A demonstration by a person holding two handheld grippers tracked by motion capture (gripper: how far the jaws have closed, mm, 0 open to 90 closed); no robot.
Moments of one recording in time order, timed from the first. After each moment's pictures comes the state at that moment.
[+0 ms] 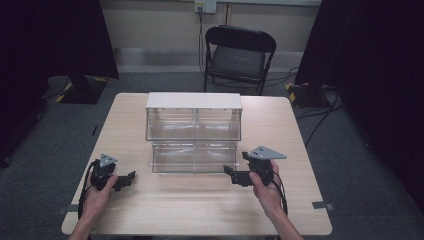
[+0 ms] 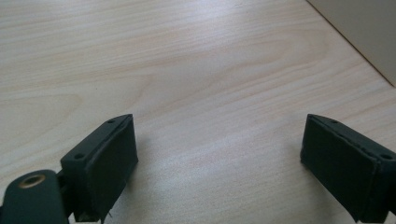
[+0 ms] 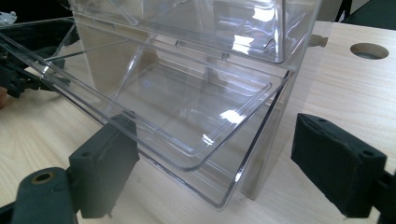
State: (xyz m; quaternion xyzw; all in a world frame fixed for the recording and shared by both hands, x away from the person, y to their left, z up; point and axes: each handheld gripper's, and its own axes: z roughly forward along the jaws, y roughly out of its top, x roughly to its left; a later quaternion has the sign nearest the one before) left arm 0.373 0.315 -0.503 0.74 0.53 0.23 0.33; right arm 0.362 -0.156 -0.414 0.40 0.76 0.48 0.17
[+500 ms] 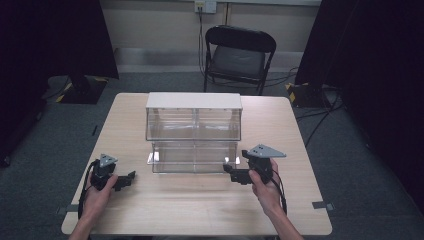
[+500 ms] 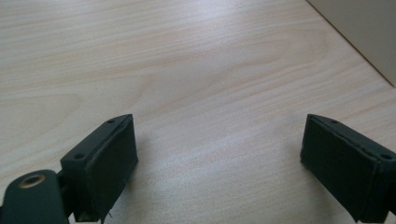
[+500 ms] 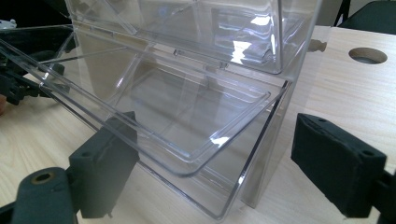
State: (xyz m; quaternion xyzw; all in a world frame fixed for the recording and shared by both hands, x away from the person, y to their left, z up) left arm 0.373 0.315 -0.503 0.74 0.53 0.23 0.33; right arm 0.365 -0.154 -0.412 0.40 0.75 0.49 0.18
